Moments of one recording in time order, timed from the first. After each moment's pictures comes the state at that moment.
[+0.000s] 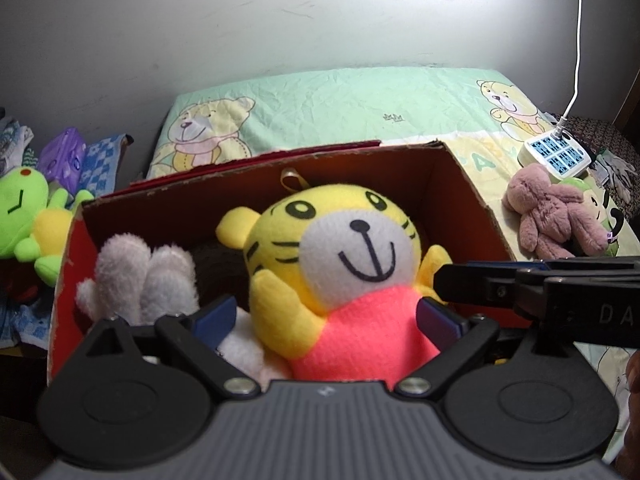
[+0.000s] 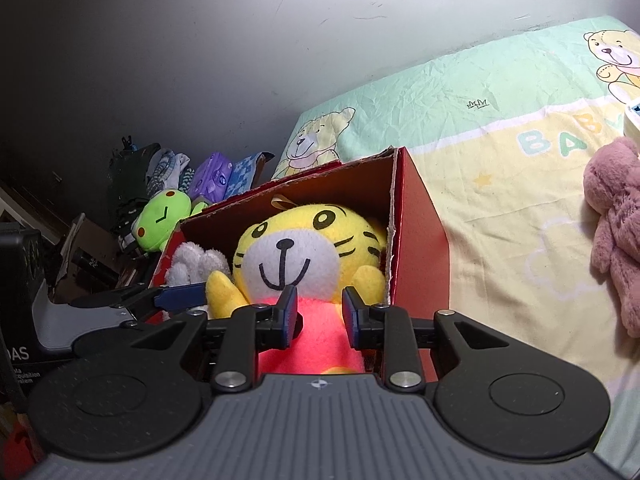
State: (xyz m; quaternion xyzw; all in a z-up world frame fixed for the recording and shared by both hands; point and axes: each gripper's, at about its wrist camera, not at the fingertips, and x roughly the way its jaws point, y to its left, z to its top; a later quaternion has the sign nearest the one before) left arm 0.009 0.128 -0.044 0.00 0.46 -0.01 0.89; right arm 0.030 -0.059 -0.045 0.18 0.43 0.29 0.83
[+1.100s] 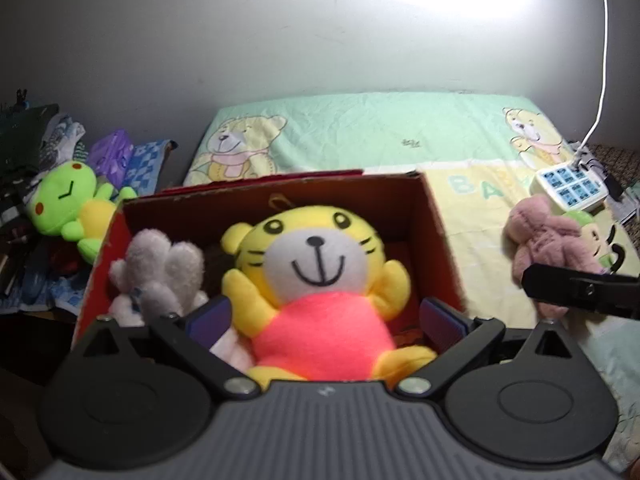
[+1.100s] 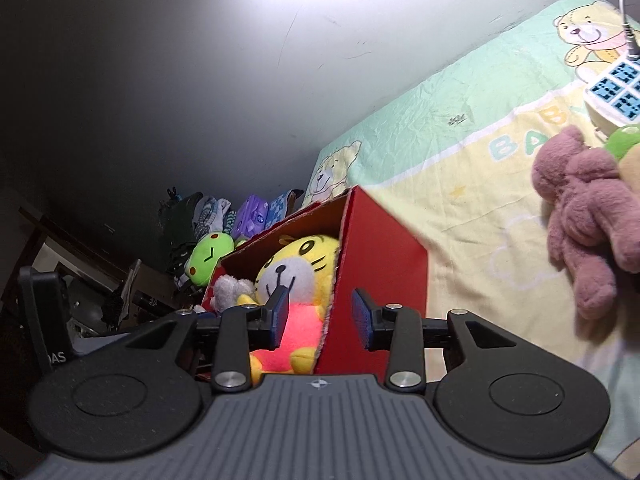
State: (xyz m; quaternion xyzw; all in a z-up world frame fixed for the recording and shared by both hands) left arm -0.010 0.076 -0.005 -0.01 0.43 0.06 0.90; right arm 0.023 -0.166 -0.043 0.29 0.40 0.33 0.81
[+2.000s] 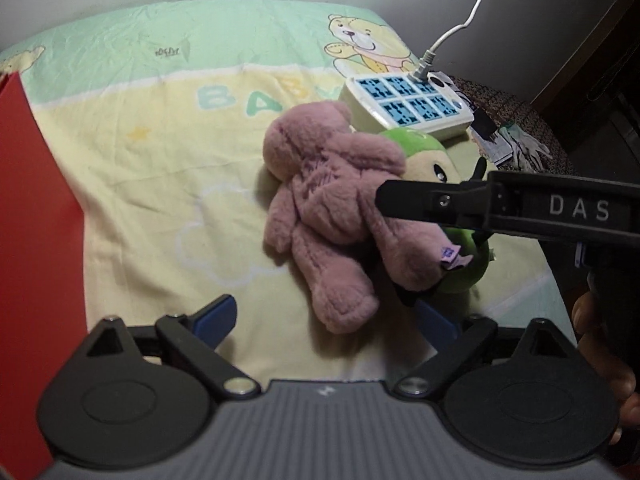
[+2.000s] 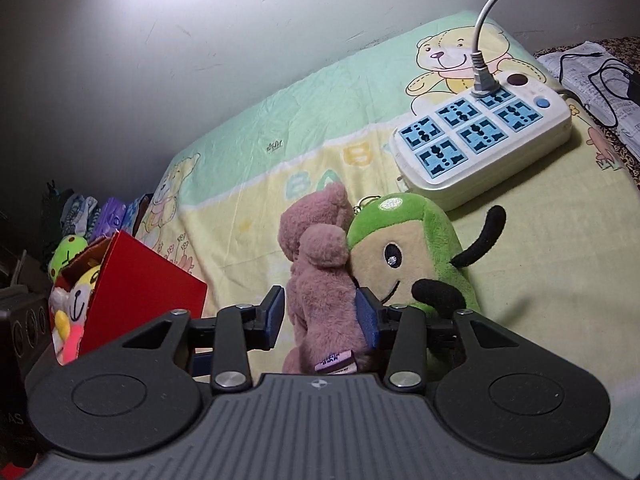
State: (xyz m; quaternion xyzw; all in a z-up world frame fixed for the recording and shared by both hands) left arm 0.079 -0.081 -0.130 -0.09 0.51 -0.15 0.84; right arm 0.097 -0.262 -0.093 0.17 0.45 0.22 0.85
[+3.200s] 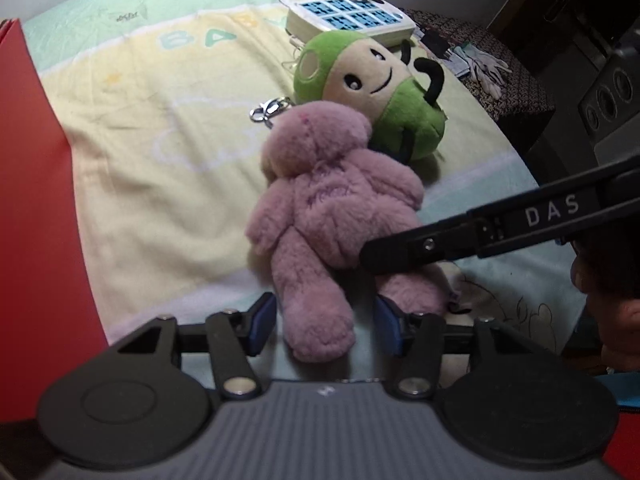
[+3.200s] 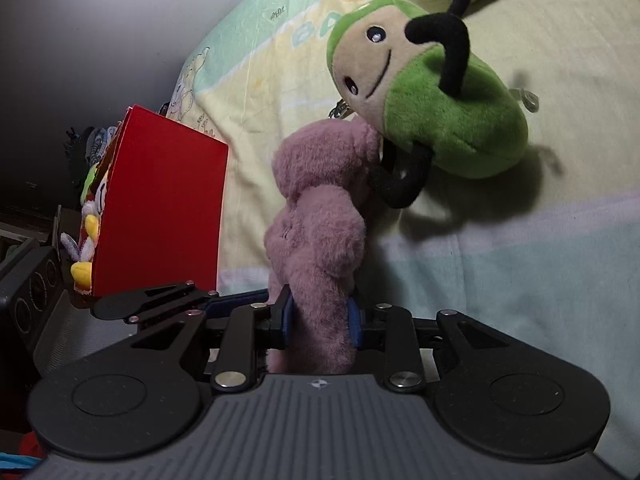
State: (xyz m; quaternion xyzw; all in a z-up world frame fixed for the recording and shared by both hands) left arm 0.010 -0.073 -0.129 -0.02 0.55 -0.22 0.81; right arm 0.033 -0.272 -0.128 0.23 0.58 0.26 0.74
